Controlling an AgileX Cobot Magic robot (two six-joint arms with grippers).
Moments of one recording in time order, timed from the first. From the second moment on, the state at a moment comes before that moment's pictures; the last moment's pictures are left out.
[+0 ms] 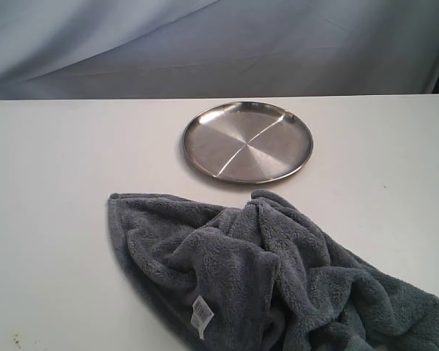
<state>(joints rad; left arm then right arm) -0.06 0.00 0.00 0.27 0.19 -0.09 -0.10 0.01 0.00 0.51 -0.07 -0.15</state>
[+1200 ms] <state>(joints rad) -0.06 0.00 0.00 0.27 0.19 -0.09 0.12 0.27 -0.53 0.38 0.36 -0.35</state>
